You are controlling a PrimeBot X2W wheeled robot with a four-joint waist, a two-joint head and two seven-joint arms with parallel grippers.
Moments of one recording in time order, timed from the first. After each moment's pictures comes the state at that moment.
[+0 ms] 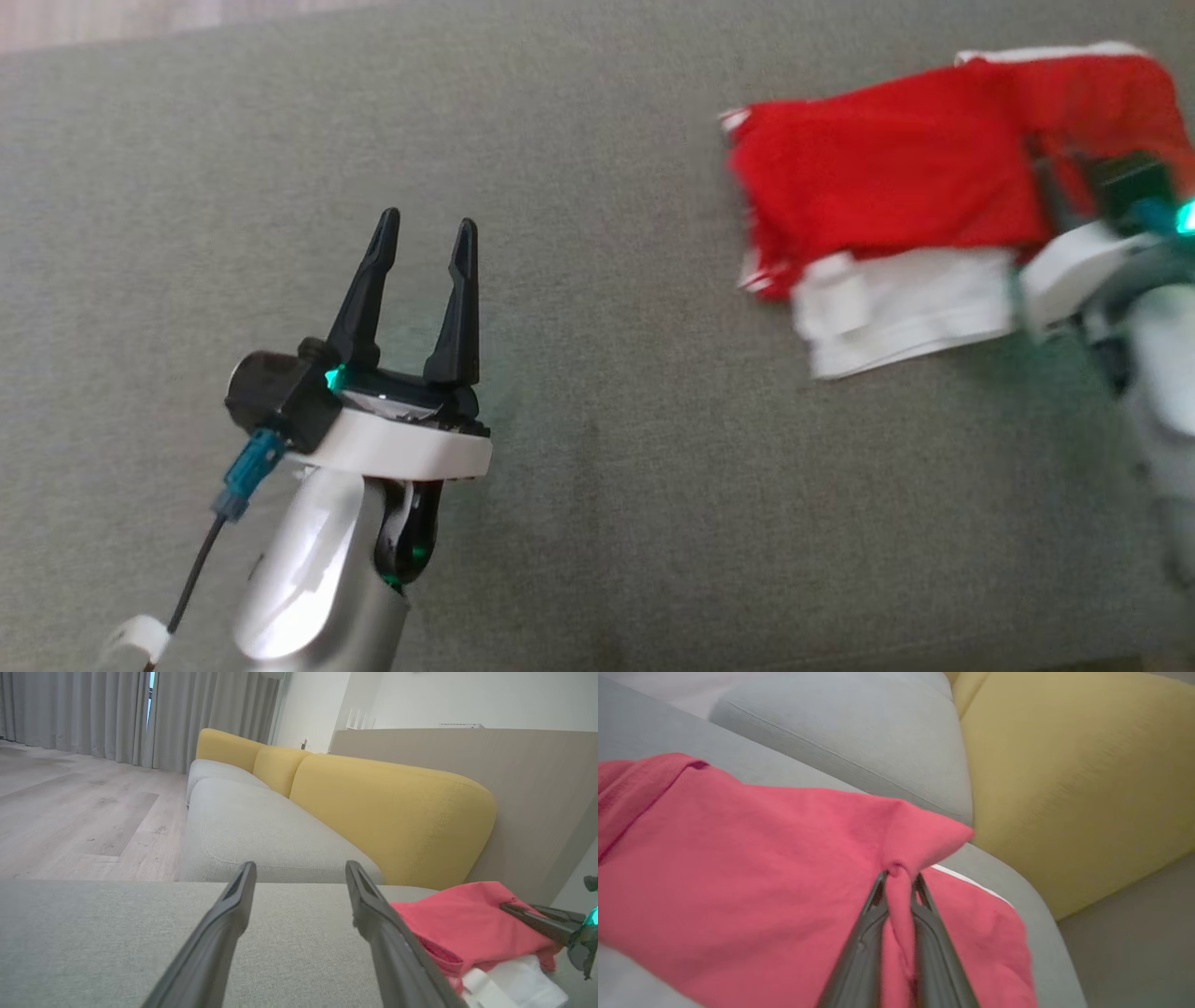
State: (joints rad) left arm -0.35 0.04 -0.29 0.25 -0.34 -0.12 -0.26; right arm -0.72 -0.32 0.16 0.85 -0.17 0.13 -0.18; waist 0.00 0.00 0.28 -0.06
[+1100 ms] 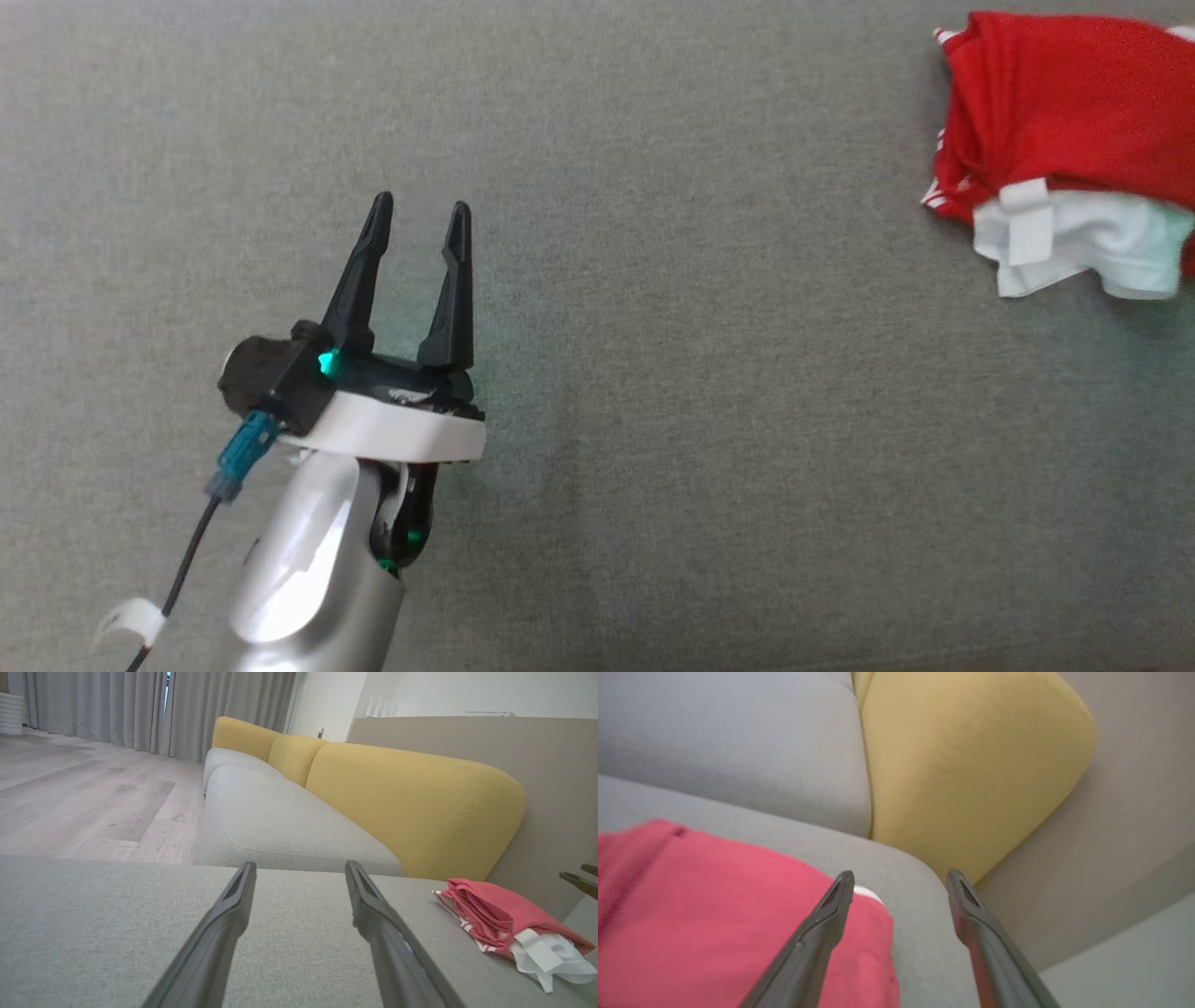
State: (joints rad) left arm -0.38 0.04 -0.29 0.28 -0.35 -0.12 -0.26; right arm -0.74 -0.40 -0.22 0.75 -0.25 0.13 -0.09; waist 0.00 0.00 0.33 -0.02
